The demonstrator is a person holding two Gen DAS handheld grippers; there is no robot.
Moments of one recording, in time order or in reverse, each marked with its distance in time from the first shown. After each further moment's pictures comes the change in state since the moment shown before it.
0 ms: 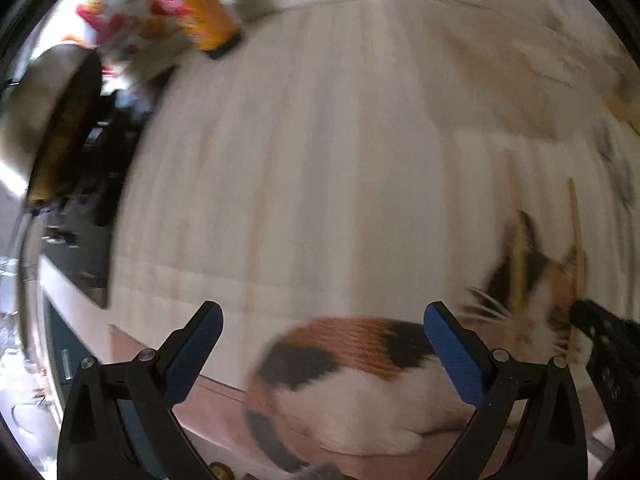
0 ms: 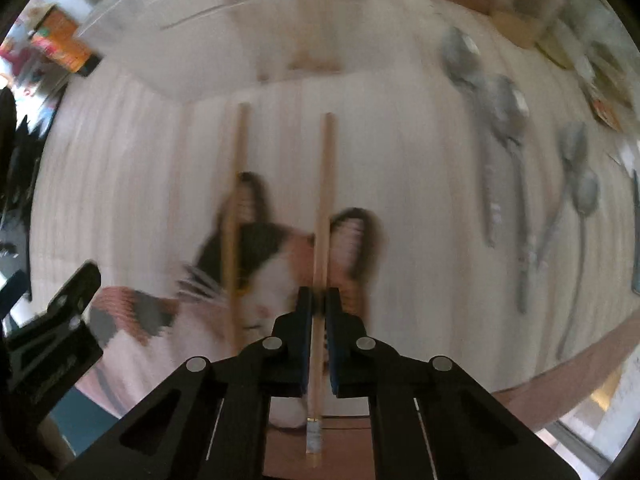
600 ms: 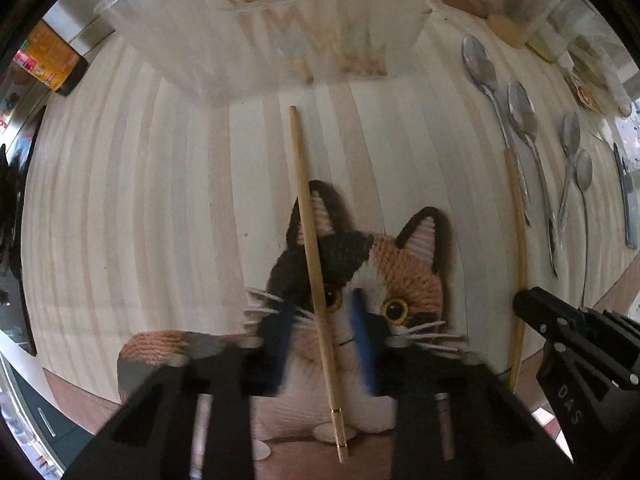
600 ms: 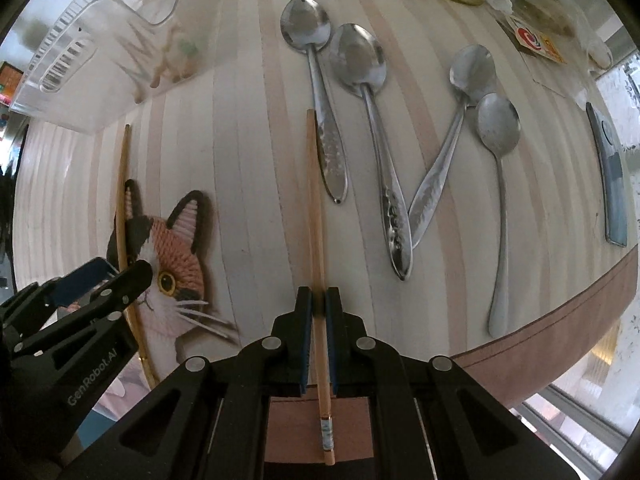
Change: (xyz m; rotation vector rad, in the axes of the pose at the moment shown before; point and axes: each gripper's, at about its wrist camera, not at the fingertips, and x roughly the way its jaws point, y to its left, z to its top) left arm 0.004 -0.107 0.007 0.209 0.077 -0.241; right arm -0.028 -0.110 -0.023 0.126 0.029 -0.029
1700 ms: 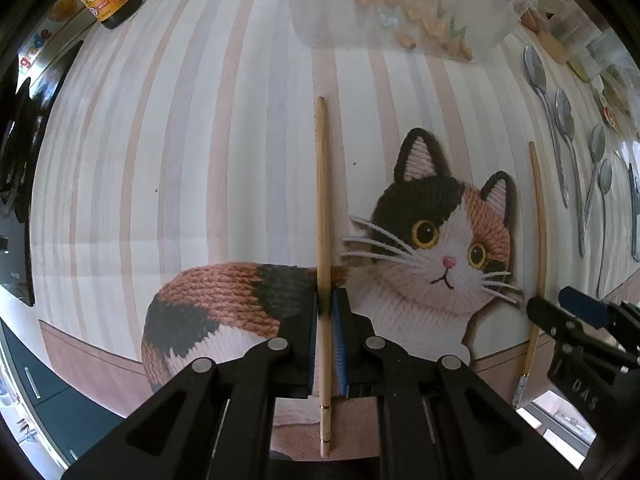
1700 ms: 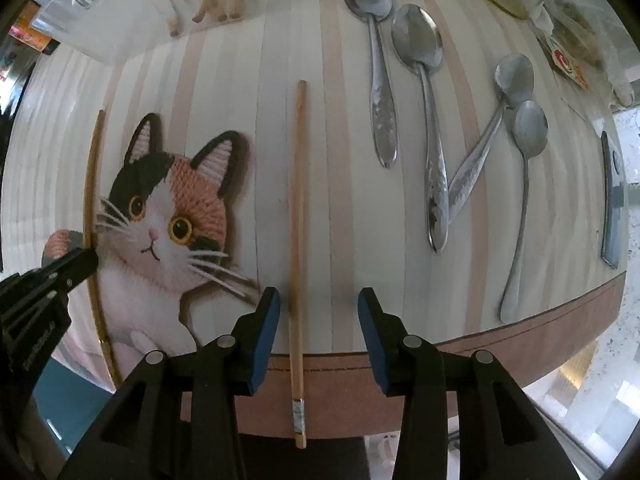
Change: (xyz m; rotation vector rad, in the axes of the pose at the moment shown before) left arm 0.001 0.059 -0.036 -0.127 0.060 0.003; right arm 0.015 0.080 -0.014 -0.145 0.096 -0.071
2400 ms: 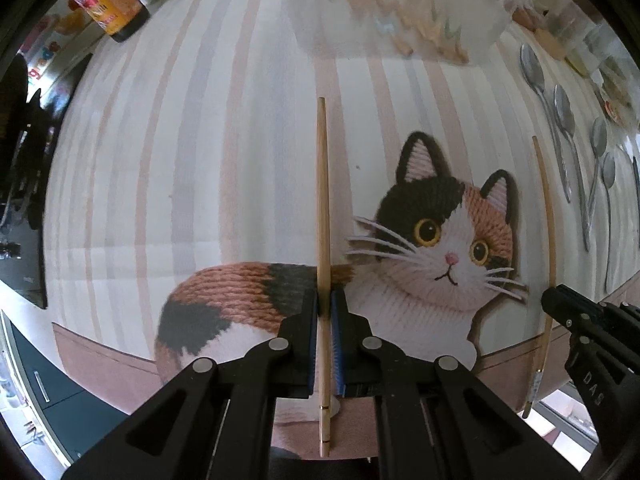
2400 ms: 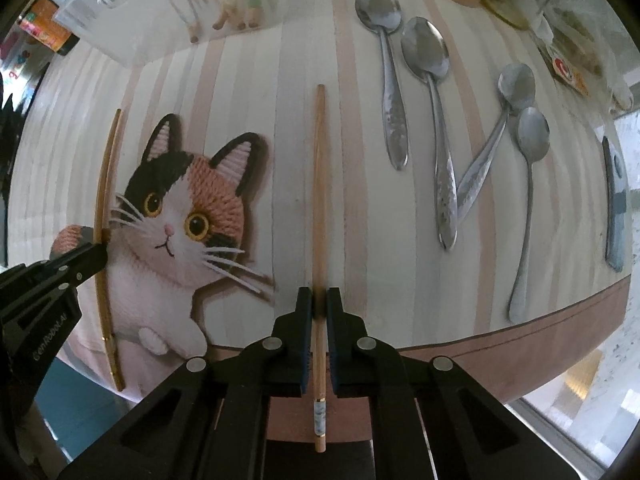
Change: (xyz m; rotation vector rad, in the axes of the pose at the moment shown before) left arm -0.012 0.002 -0.013 0.016 -0.049 0.051; right arm -0.006 0.015 -0.017 -0.007 -0.068 0.038
